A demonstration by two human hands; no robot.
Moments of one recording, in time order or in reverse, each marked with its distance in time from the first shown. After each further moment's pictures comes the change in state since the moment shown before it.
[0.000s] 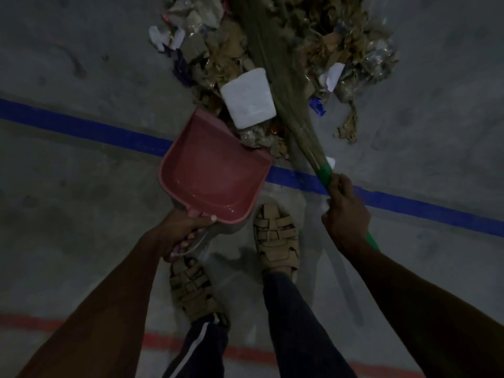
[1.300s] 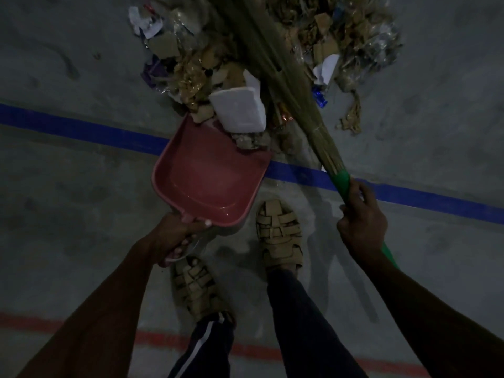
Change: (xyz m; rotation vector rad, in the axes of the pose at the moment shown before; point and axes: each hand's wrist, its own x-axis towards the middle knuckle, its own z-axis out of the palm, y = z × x) left_hand 0.004 -0.019 -0.010 0.025 0.014 0.031; right_hand -0.025 0.019 0.008 0.188 0.210 0.043
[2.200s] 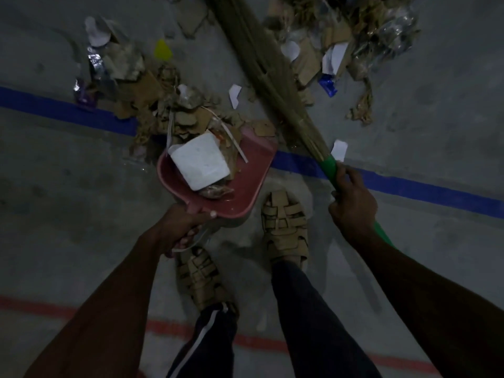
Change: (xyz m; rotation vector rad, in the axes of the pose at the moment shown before) left_hand 0.002 -0.010 0.003 -0.030 0.027 0.032; right_hand 0.015 -0.013 0.022 0.021 -0.159 -0.063
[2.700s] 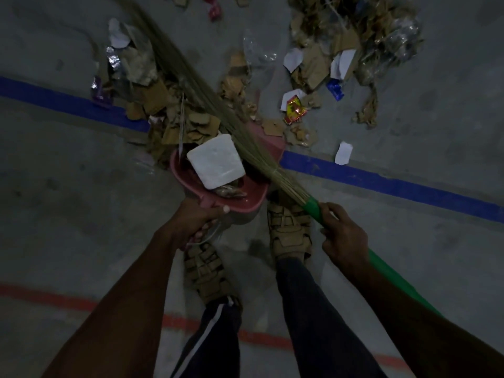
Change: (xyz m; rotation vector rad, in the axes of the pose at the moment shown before) left_hand -0.017 0.006 0.005 -0.035 -0.006 0.084; right_hand -0.068 -0.019 0.002 0.005 -0.211 -0.124
